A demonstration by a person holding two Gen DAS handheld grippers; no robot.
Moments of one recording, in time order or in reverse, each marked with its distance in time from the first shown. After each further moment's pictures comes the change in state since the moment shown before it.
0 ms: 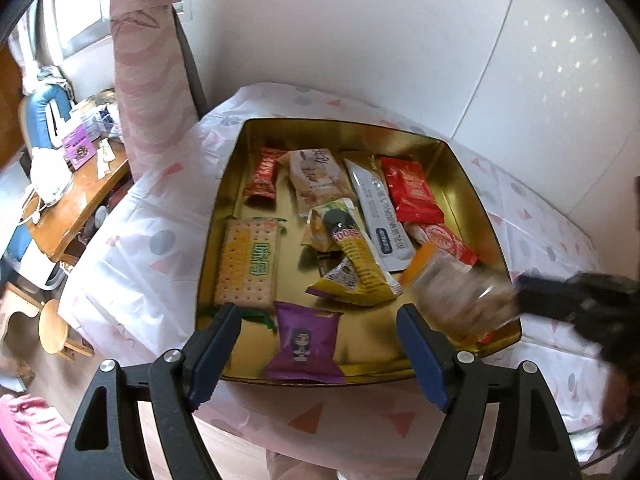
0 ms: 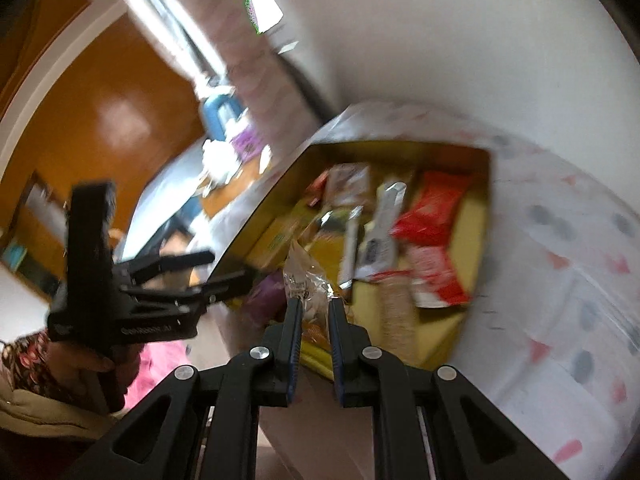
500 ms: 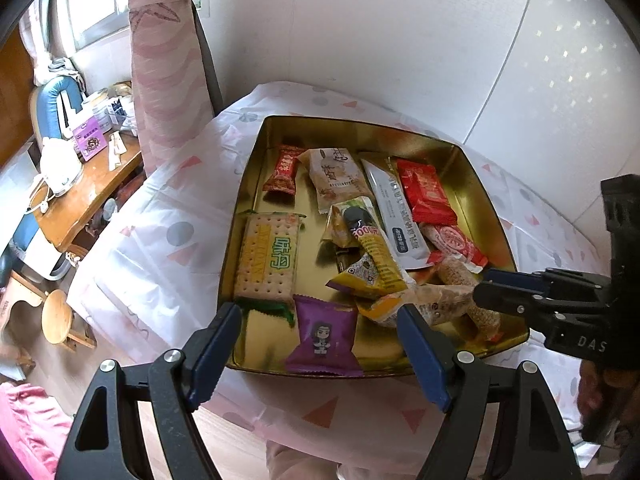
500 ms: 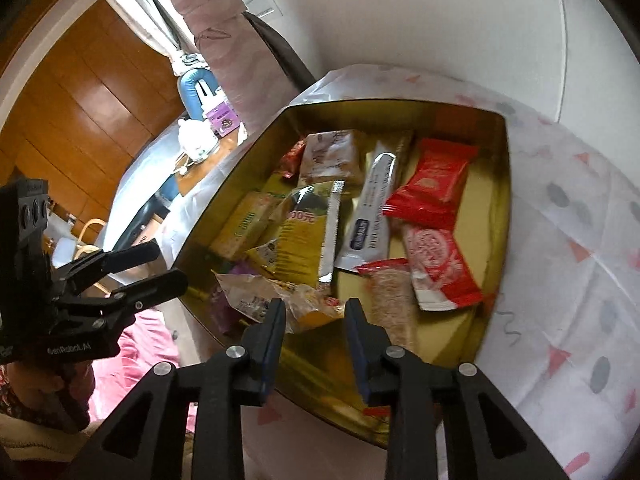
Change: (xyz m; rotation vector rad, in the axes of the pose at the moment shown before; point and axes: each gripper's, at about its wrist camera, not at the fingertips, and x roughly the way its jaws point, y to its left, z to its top) left arm -0.003 0.011 -0.003 -0.024 0.002 0.013; right arm 0.036 -0.016 0.003 0.035 0.071 -0.084
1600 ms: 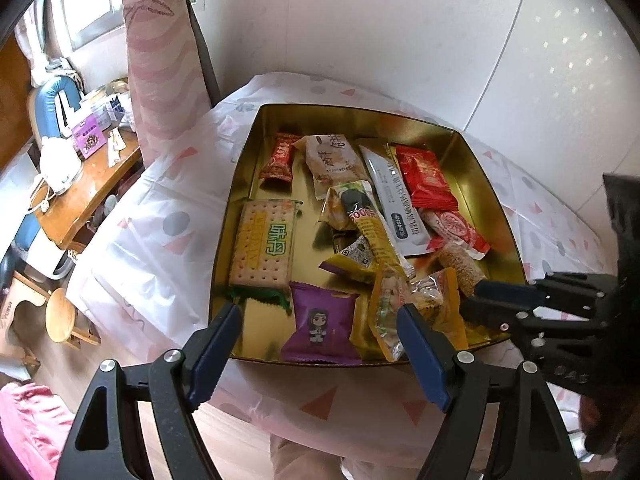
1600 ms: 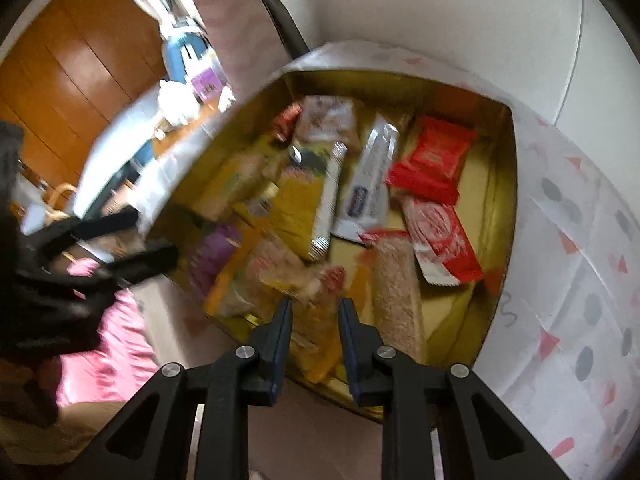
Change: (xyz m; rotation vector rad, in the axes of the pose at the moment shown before) left arm 0.003 -0.005 -0.005 0.023 0.031 0.014; right arm 0.018 0.021 -0.008 -0.065 0.083 -0.097
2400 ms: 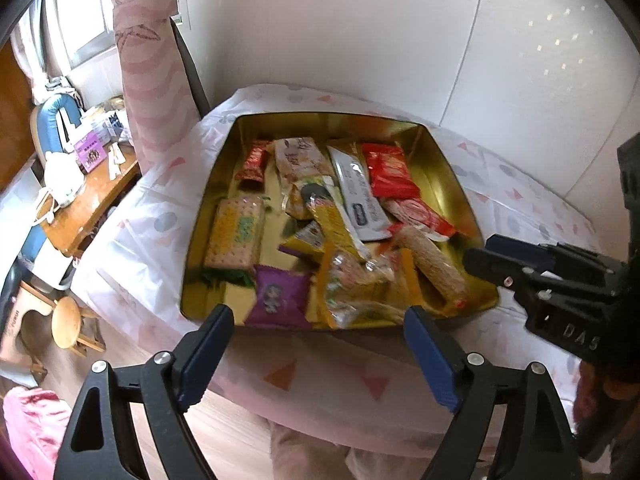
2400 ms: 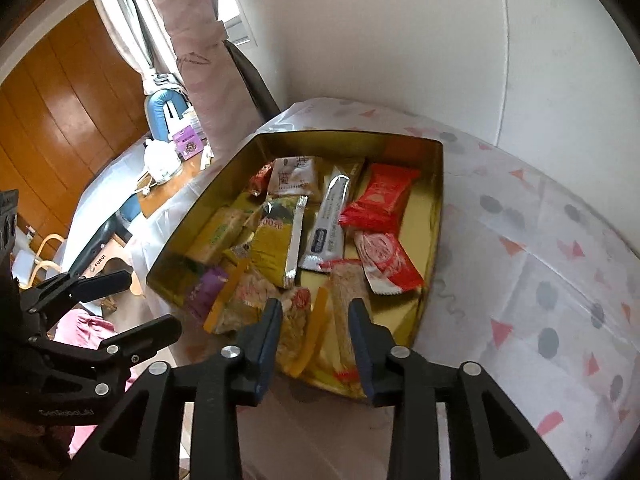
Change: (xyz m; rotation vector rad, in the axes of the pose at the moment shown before) left arm -0.029 -0.042 -0.024 0.034 -0.033 0.008; right arm -0.053 -0.009 -0.028 0.079 -0.193 -0.097
